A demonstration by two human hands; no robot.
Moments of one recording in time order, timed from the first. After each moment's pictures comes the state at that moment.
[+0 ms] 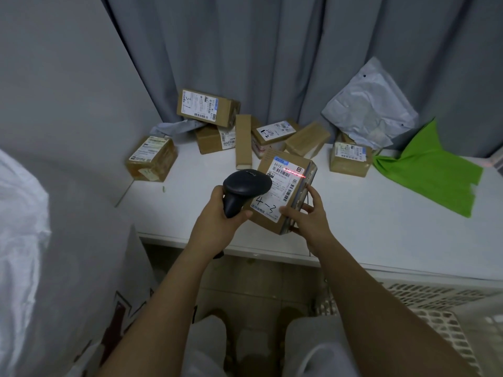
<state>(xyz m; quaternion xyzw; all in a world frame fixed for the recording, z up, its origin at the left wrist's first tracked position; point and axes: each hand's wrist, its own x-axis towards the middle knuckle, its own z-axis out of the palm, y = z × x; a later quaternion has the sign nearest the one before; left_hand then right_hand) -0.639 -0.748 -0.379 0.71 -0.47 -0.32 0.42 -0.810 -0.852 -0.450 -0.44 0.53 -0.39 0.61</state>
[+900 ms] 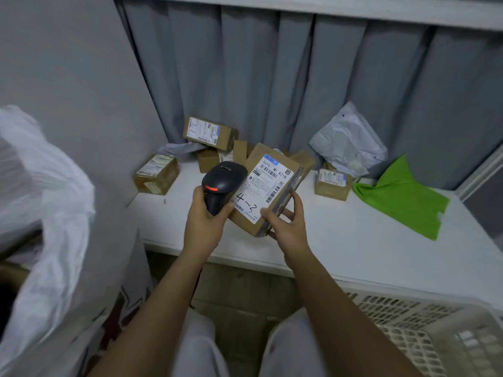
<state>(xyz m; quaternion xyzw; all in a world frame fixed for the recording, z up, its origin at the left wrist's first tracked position) -0.657 -0.718 -0.346 0.67 -0.41 -0.23 0.57 -0.804 -0.792 -0.383 -0.47 0.48 -0.45 0.59</state>
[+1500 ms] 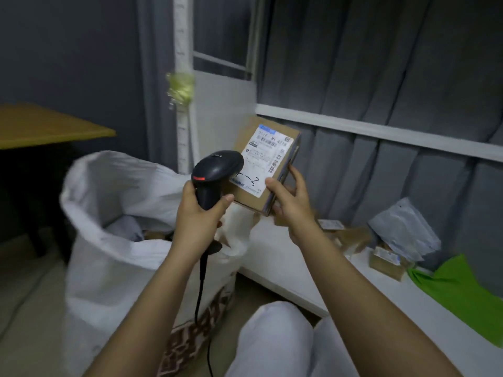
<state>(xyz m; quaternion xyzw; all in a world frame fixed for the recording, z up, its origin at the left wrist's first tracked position) -0.614 -0.429 -0.175 0.61 -0.32 -0.06 0.72 -0.709 -0.584 -0.164 -0.63 0.24 -0.42 0.60</state>
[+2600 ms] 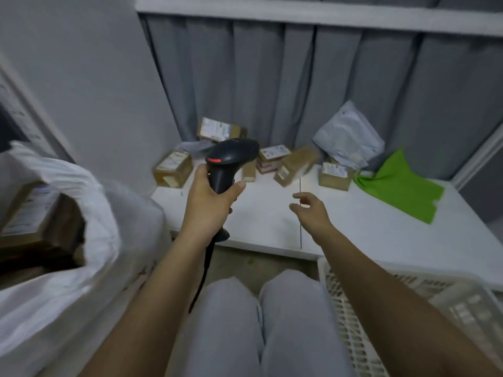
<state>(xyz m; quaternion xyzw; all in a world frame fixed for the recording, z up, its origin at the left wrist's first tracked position) -0.663 -0.626 -0.260 0.64 -0.41 -0.26 0.59 -0.835 -0.764 -0.355 -0.60 0.57 -0.33 0.45</state>
